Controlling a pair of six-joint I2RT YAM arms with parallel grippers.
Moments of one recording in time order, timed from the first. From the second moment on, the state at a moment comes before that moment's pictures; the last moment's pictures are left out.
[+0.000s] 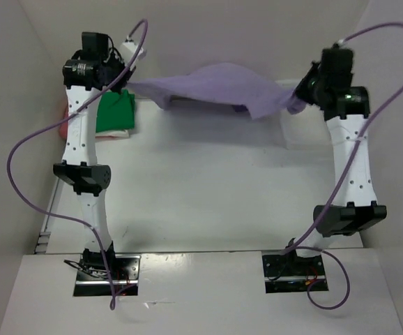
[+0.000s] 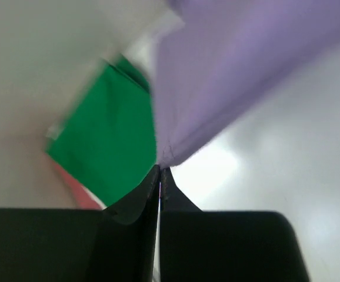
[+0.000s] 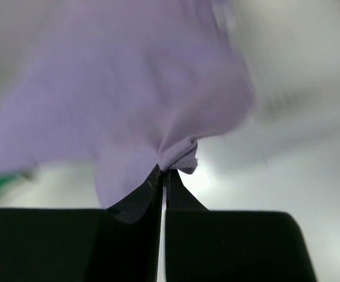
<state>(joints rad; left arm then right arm) -0.08 2.18 2.91 -1.28 0.14 0.58 0.02 1.61 2.21 -1.03 0.11 0.52</state>
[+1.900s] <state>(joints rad) -0.15 1.42 0.96 -1.08 -0.11 0.75 0.18 1.23 0.98 -1.16 -0.09 0.61</state>
